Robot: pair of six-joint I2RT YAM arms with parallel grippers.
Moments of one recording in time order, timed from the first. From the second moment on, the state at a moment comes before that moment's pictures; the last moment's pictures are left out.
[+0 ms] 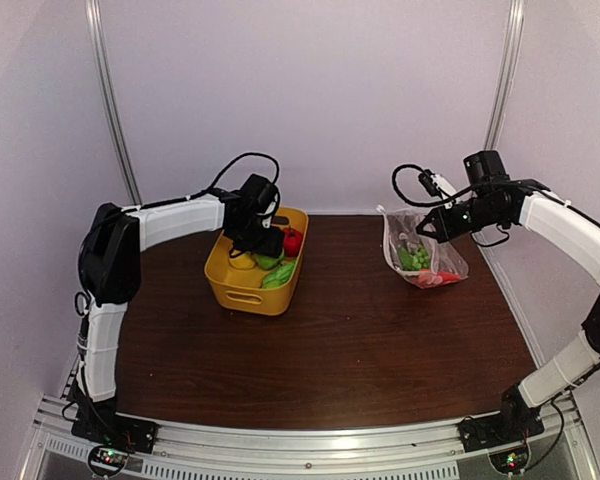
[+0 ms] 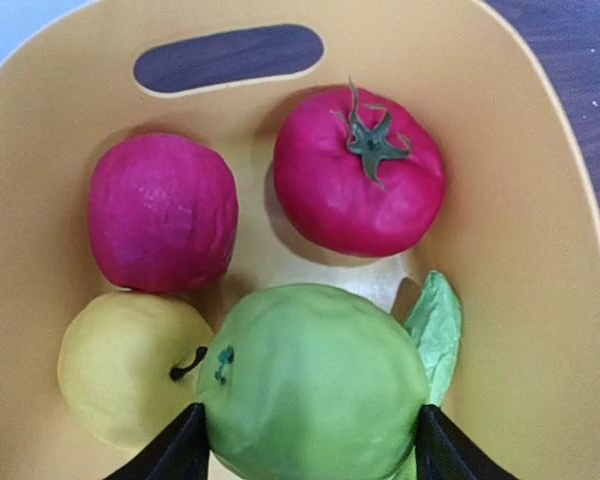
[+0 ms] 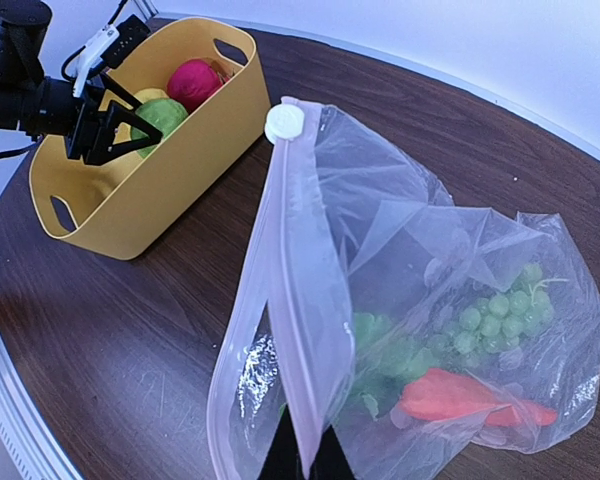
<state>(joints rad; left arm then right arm) -0.63 2.21 1.87 -0.64 -0.14 -0.28 0.24 1.45 1.33 -0.69 -0.40 -0.13</state>
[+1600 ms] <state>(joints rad) -0.97 1.79 1.46 0.16 0.36 -0.40 0.24 1.43 1.36 -0.70 -0.48 -0.10</state>
